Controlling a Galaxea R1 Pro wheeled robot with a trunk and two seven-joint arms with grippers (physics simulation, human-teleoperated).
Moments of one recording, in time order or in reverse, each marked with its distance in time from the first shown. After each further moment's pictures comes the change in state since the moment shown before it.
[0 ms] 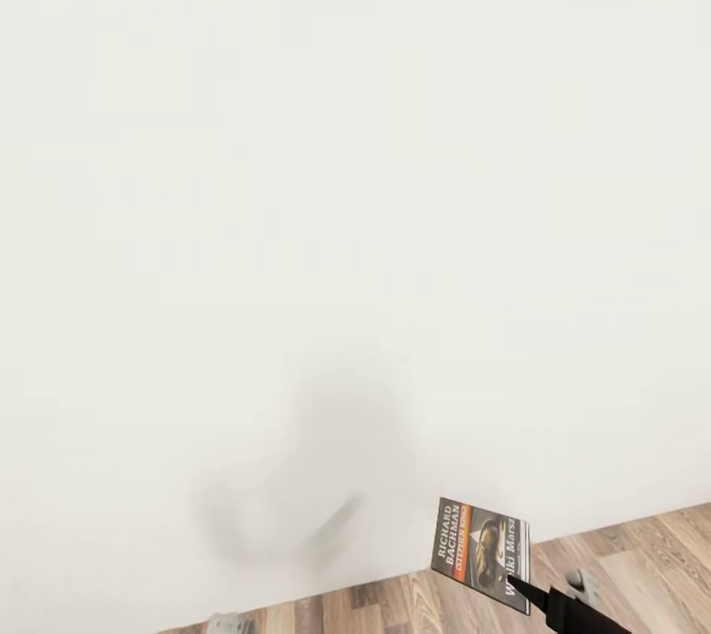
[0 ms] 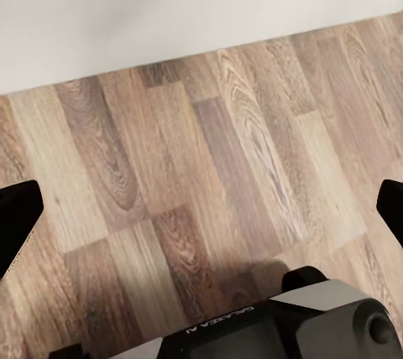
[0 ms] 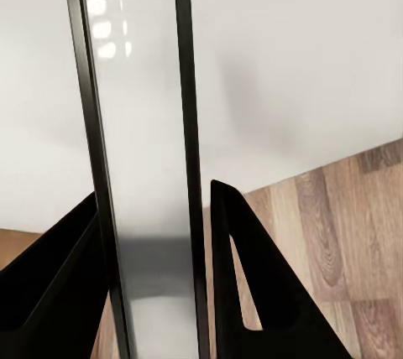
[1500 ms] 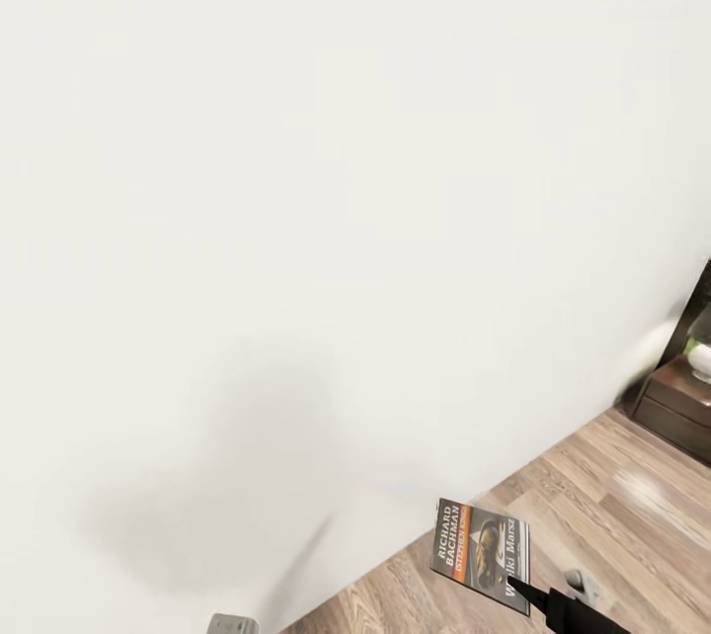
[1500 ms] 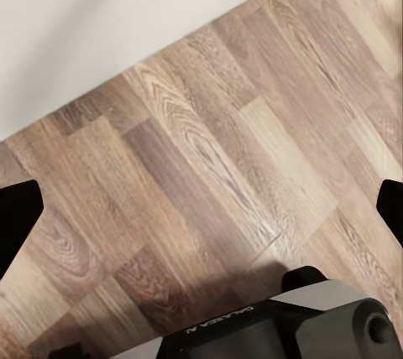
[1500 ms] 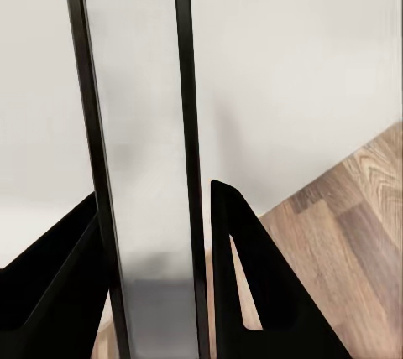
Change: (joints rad) left arm 0.000 0.000 0.000 0.000 0.000 0.000 -0.001; right arm 0.001 0.000 0.003 0.000 0.001 0.000 0.001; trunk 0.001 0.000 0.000
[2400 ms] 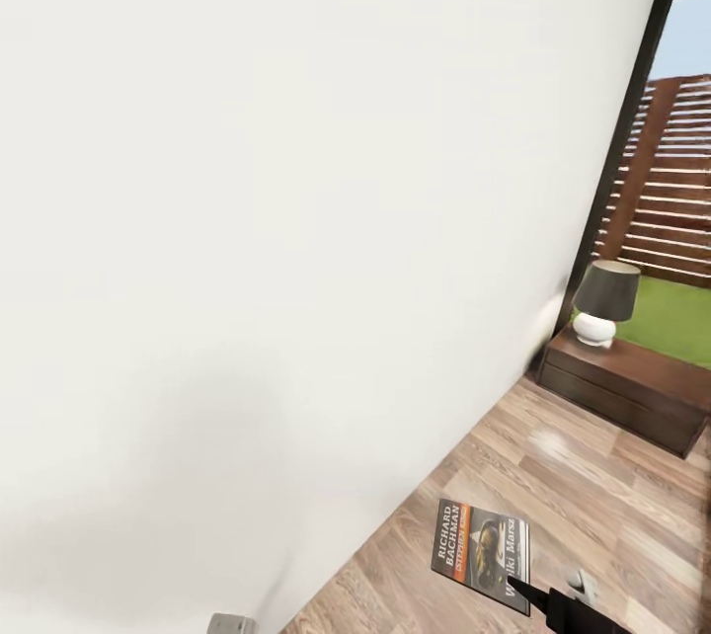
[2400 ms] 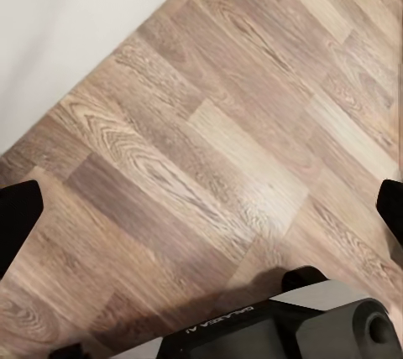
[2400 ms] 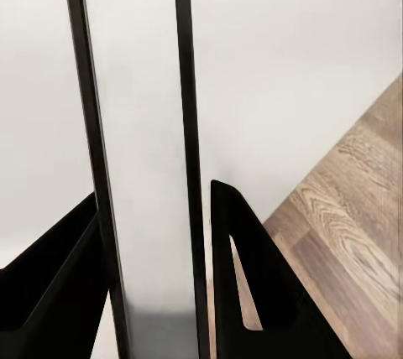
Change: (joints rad) left arm 0.000 0.000 0.000 0.000 0.000 0.000 0.000; right arm 0.000 0.000 0.000 0.000 0.000 0.000 0.000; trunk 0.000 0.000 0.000
